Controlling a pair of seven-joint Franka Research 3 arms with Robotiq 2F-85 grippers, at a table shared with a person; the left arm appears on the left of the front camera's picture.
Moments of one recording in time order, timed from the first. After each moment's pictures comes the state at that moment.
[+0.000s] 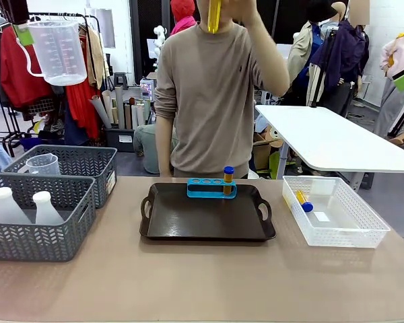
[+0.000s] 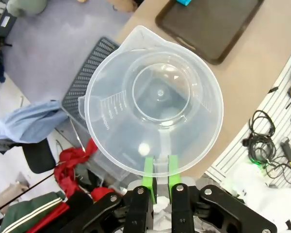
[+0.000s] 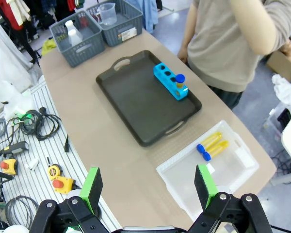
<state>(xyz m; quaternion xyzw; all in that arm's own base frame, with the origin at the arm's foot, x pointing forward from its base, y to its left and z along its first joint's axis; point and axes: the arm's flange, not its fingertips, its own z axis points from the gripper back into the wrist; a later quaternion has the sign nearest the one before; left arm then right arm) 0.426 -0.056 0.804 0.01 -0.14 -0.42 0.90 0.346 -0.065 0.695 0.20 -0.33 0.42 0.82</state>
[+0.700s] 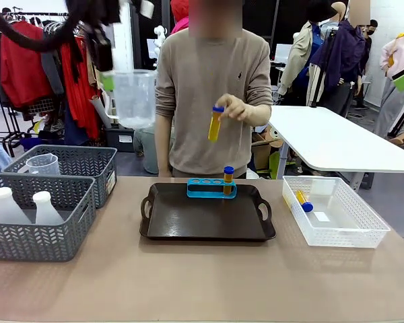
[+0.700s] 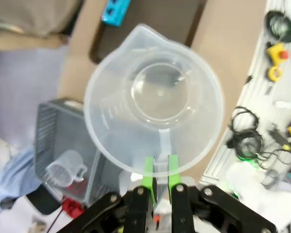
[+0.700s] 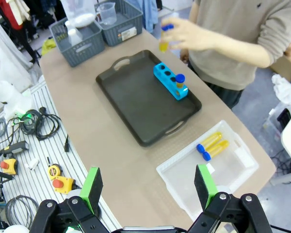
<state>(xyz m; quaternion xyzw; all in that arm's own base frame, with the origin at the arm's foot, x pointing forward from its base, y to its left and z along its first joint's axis) 0.469 -0.220 0.709 -0.03 -0.05 -0.55 0.83 0.346 -0.065 0.695 0.20 -0.33 0.42 0.82</state>
